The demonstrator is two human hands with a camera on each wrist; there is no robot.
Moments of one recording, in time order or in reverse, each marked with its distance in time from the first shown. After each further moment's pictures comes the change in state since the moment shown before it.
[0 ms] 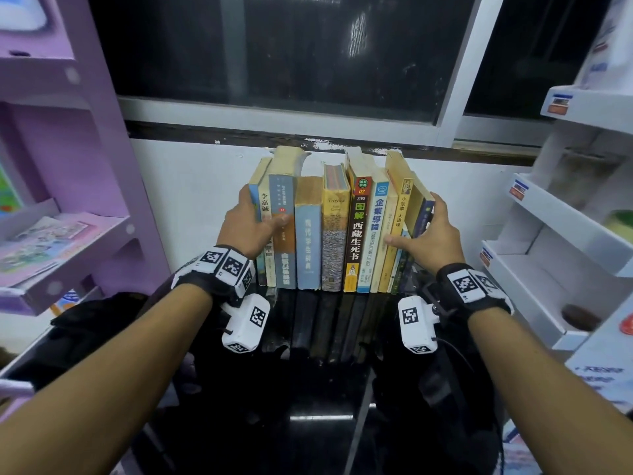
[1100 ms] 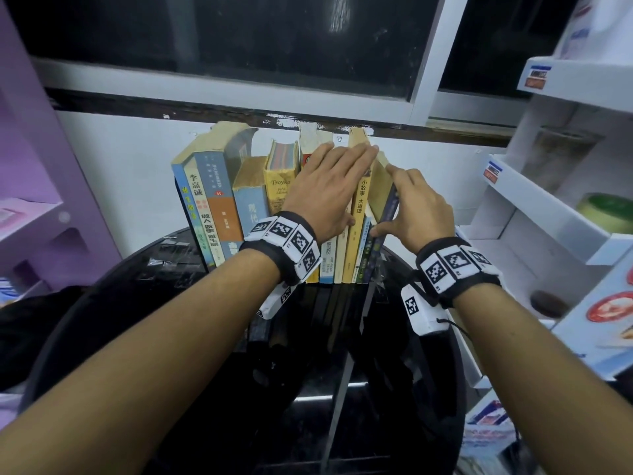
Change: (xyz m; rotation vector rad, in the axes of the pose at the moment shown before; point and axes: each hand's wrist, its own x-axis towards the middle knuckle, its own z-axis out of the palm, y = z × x) left_hand 0.009 0.100 0.121 0.813 0.034 0.881; right_hand 0.032 0.007 -0.027 -0.714 -0.045 -0.235
